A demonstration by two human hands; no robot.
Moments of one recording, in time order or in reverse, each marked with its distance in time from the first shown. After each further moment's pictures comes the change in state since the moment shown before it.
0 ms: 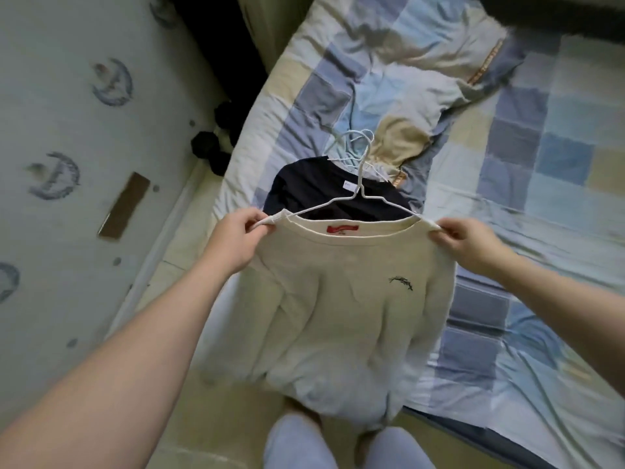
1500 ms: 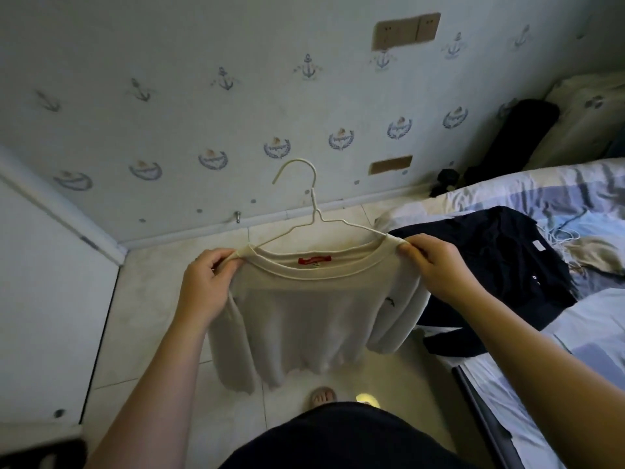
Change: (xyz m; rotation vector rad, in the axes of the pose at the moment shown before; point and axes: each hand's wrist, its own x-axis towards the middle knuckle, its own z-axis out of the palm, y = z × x) left_hand -0.907 -0.109 0.022 -0.359 1.145 -0.445; right_hand -0.595 -0.216 0.164 -0.060 -0.258 -1.051
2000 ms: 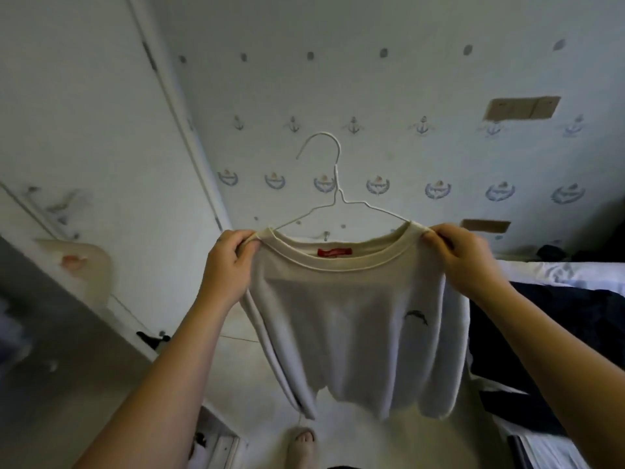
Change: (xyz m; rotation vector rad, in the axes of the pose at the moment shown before) left_hand -0.209 0.033 -0.135 0.073 0.411 0.105; right_hand -0.100 -0.127 -0.011 -0.018 -0.021 -0.416
